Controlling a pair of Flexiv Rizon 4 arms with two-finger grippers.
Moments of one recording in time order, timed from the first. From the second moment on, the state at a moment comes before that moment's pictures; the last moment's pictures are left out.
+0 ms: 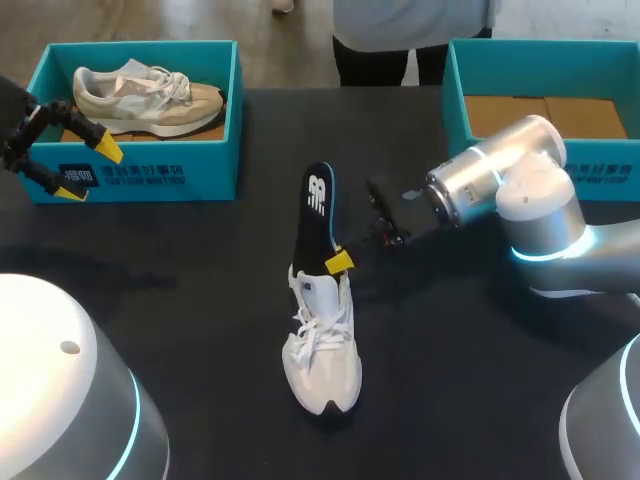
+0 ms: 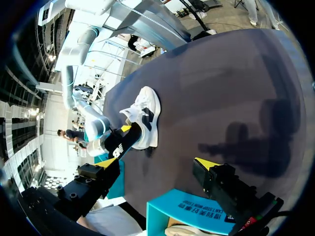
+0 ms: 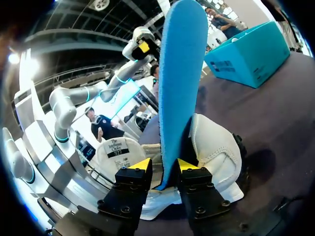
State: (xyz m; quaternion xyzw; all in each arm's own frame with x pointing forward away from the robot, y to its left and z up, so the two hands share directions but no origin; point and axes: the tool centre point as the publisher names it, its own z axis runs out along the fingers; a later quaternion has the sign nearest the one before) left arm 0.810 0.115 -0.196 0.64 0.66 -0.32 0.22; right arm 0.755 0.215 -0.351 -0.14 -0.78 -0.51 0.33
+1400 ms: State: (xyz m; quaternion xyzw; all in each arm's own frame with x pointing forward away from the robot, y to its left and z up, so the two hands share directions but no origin) left arm 0.810 0.115 -0.196 0.64 0.66 -0.32 0.22; right arm 0.777 0.213 -0.331 -0.24 -0.77 -0.55 0.23
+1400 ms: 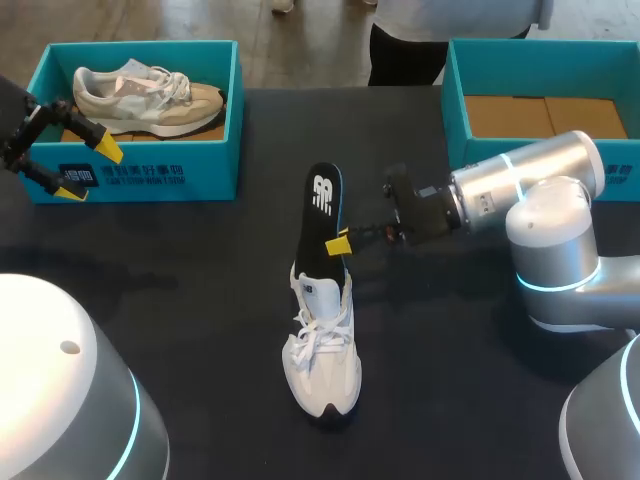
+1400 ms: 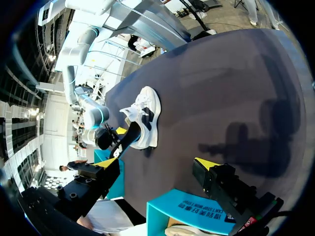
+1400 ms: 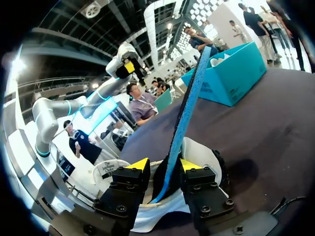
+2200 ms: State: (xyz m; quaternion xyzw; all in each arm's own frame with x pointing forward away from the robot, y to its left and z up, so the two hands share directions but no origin) left arm 0.810 0.115 -0.196 0.64 0.66 -0.32 0.22; right arm 0.782 0.219 -0.320 -0.28 -0.76 -0.56 0.18
